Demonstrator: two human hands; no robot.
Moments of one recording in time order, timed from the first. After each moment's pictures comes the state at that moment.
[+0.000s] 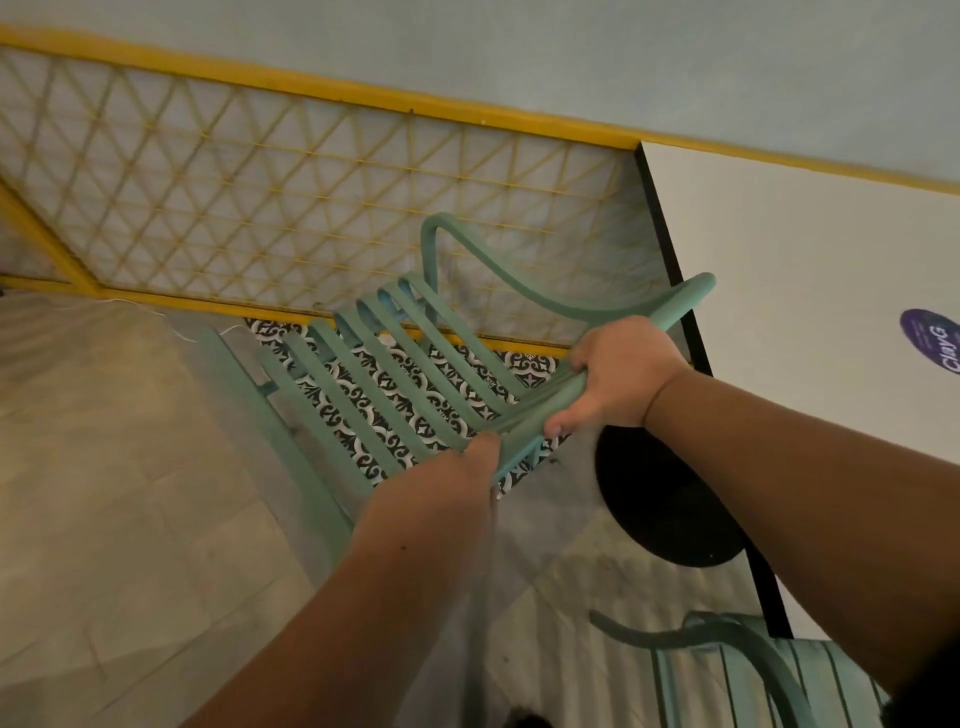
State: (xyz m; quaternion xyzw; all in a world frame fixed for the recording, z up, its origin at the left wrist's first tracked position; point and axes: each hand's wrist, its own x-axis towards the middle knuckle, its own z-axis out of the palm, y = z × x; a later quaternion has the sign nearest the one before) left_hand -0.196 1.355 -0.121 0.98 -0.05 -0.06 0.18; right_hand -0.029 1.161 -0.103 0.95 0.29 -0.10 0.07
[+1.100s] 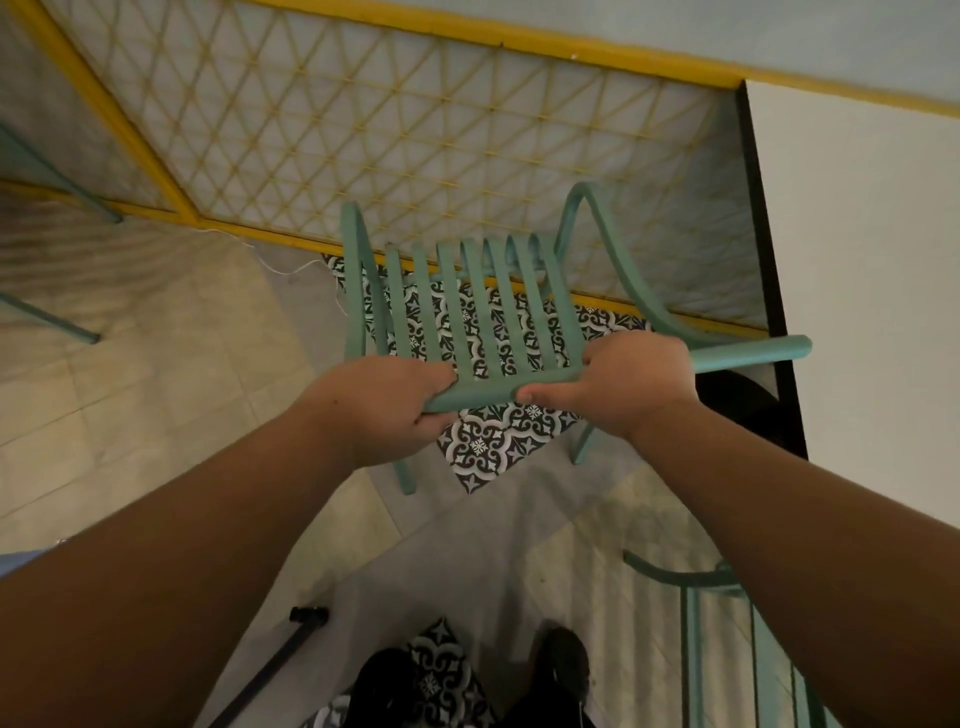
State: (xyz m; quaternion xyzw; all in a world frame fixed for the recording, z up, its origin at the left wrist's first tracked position) left_hand -0.199 1.482 -0.106 0.98 -0.13 -0.14 0.10; right_hand -0.124 1.237 -0.090 0.97 0.17 -0.14 0.07
